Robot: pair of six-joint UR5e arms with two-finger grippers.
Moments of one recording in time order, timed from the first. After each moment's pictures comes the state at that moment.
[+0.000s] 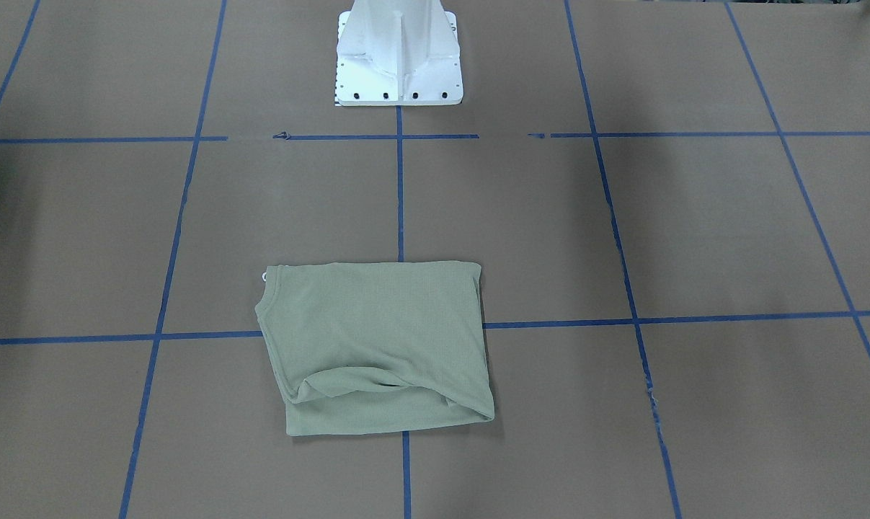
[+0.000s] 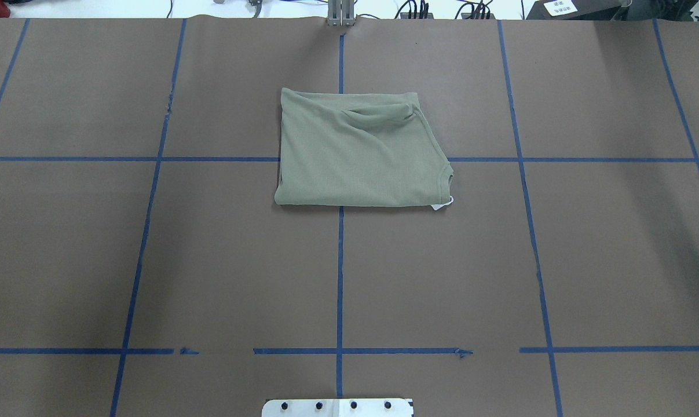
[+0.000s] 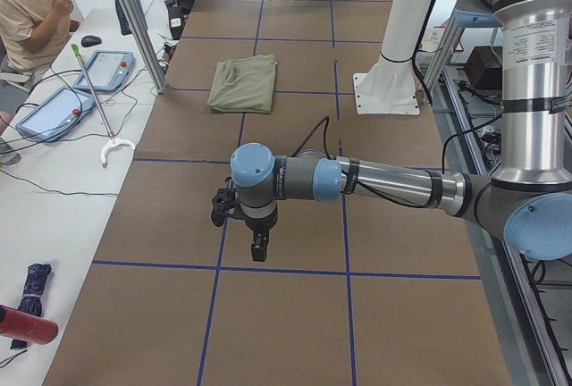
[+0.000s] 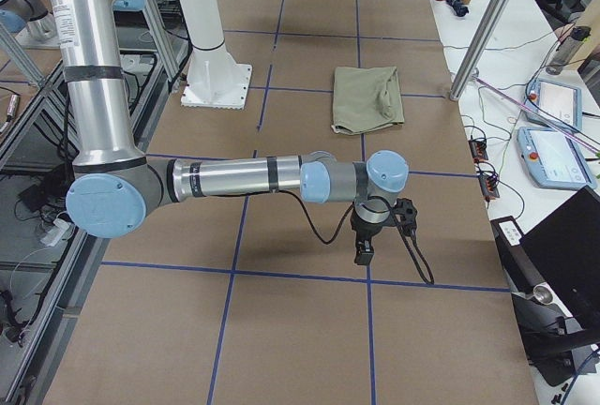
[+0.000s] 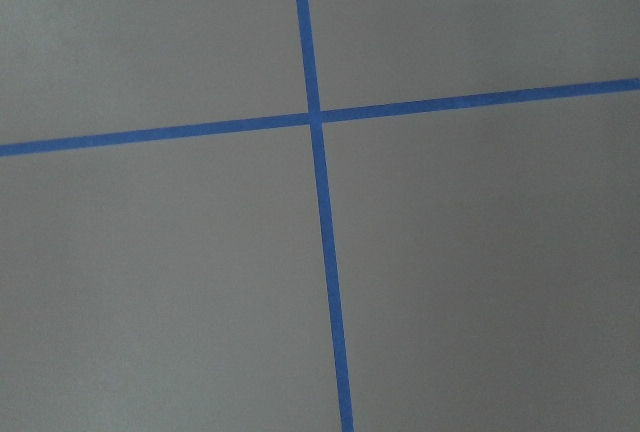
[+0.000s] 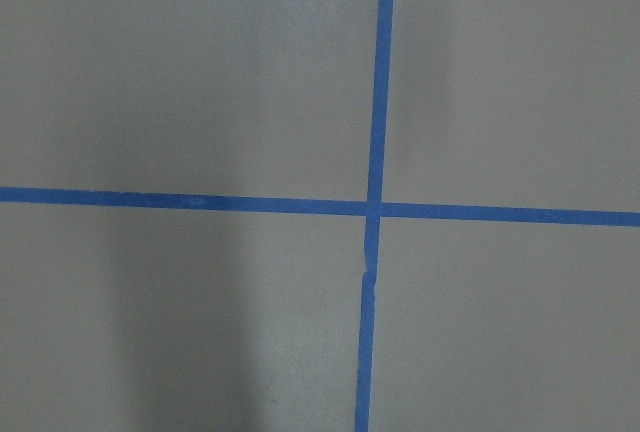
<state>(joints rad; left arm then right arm) -1.54 -1.48 -1.81 -1.45 -2.33 0.03 1.47 -1.46 1.56 -1.64 2.29 0.06</state>
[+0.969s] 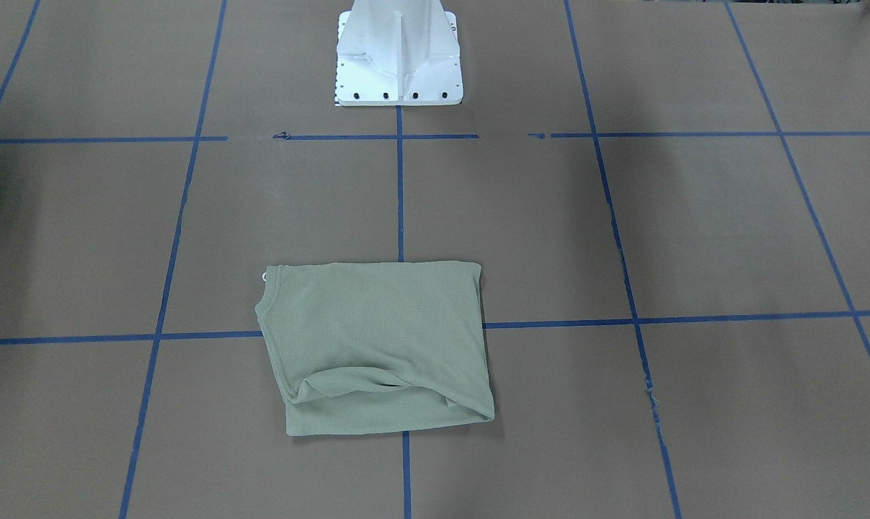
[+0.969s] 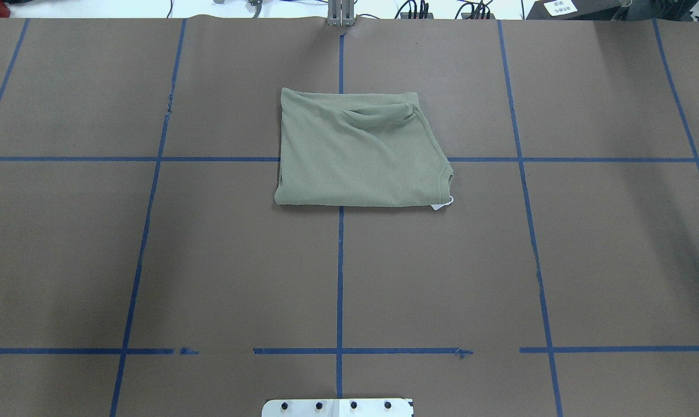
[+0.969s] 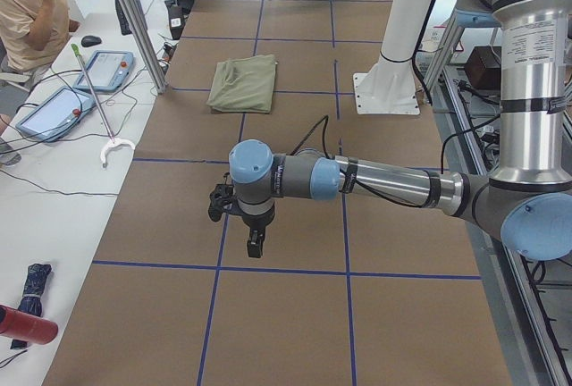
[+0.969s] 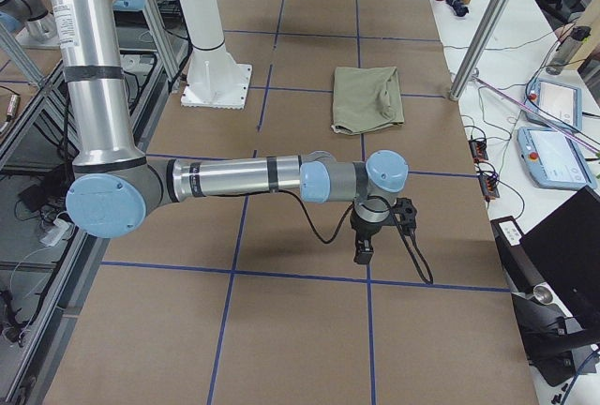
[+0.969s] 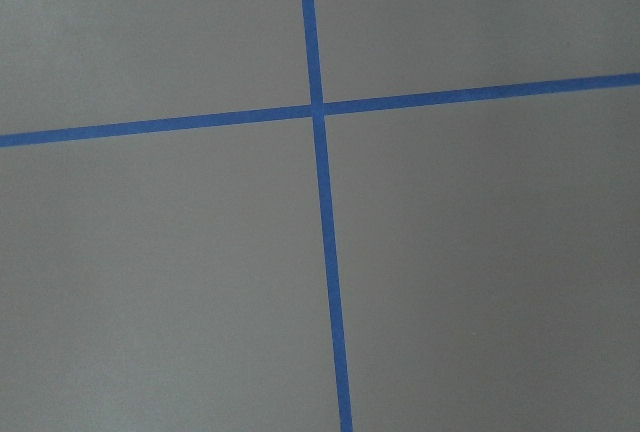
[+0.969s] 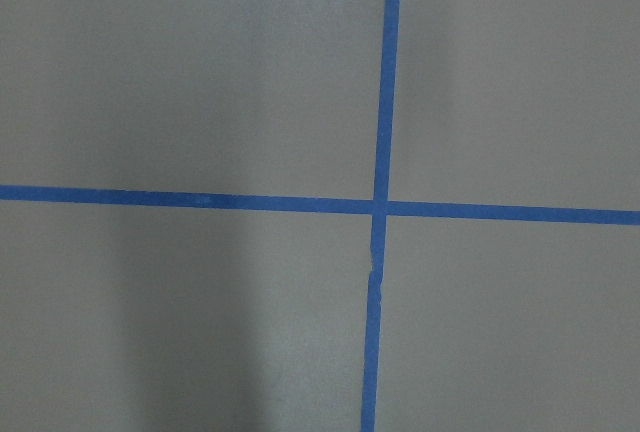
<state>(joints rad) -1.54 -1.49 -1.83 -1.48 -2.34 0.03 1.47 -1.46 1.56 -1.64 2.30 0.06</state>
